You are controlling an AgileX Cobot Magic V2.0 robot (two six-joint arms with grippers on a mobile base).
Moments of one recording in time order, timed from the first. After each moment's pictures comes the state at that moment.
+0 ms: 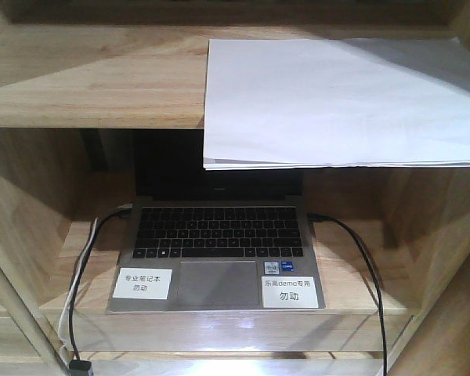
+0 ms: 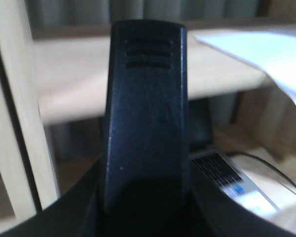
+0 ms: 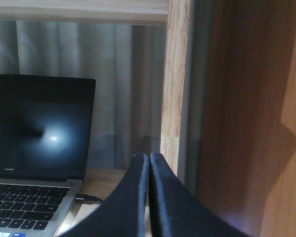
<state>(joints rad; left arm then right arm) -0.50 0.39 -0.77 0.19 0.68 -0.24 0.04 -0.01 0.03 -0.11 -0.02 0.06</state>
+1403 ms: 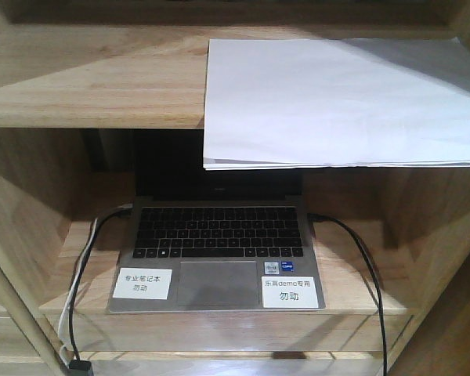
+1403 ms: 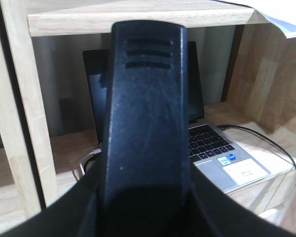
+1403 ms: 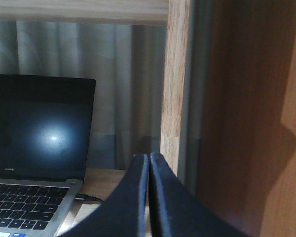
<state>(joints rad) -0.50 0.14 -0.54 0.14 0.69 -0.19 0.04 -0.01 0.03 -0.11 -0.02 0.06</state>
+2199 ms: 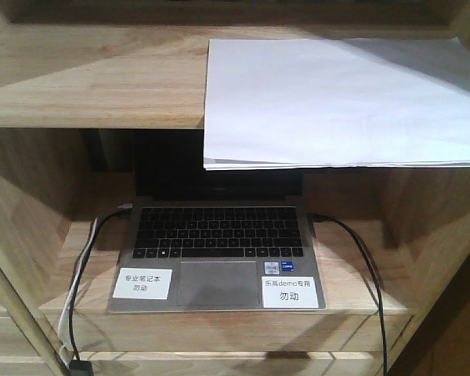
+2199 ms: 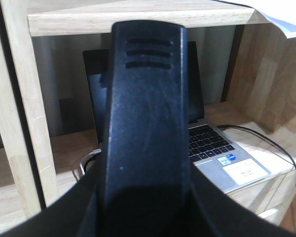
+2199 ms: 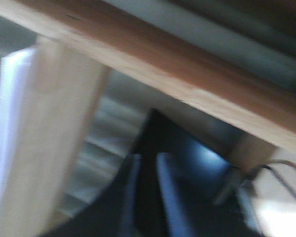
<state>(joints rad) -0.50 0.14 -0.54 0.14 0.69 -0.19 0.04 -0.01 0.03 -0.32 -0.05 1.45</state>
